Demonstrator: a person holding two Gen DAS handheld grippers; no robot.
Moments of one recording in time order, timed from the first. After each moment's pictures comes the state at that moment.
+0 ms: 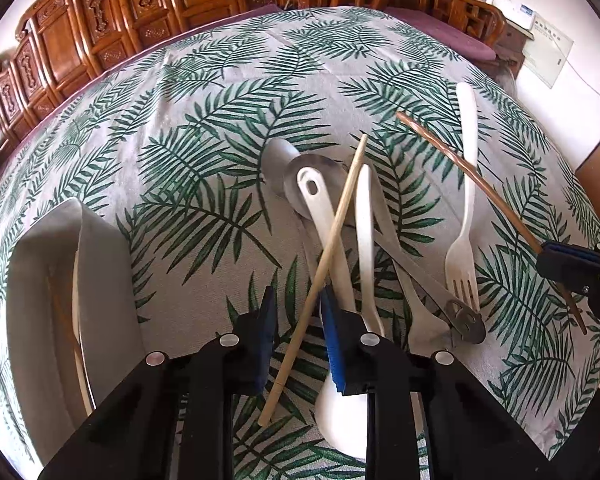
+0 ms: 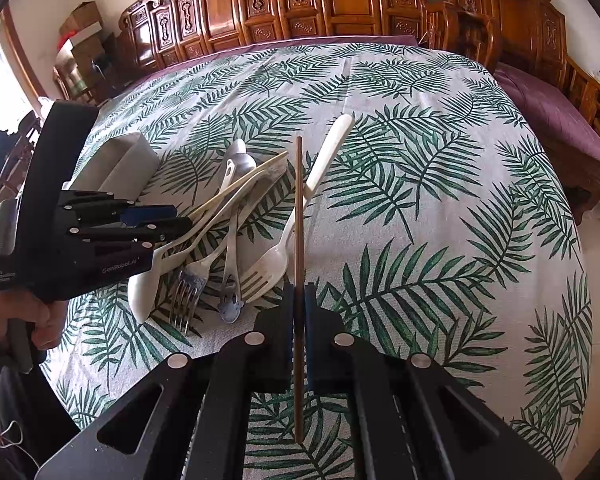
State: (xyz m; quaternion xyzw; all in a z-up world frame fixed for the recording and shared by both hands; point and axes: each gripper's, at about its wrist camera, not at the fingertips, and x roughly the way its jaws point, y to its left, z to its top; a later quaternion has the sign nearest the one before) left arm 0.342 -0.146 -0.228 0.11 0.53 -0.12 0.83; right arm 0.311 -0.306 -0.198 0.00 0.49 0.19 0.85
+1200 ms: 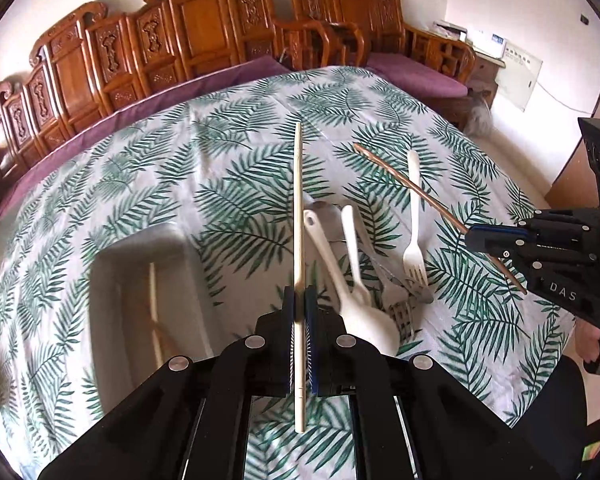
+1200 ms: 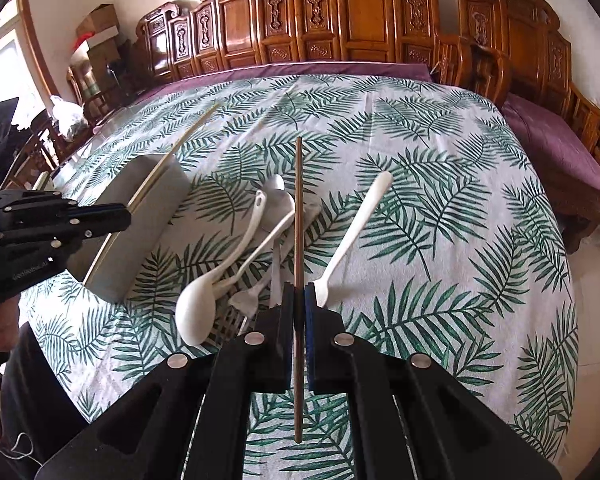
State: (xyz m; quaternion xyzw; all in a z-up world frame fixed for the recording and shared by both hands) left arm 0.282 -0.098 -0.140 0.09 0.46 -0.15 0.87; right arm 0.298 -0.279 -0.158 -0.01 0.45 0.21 0.87
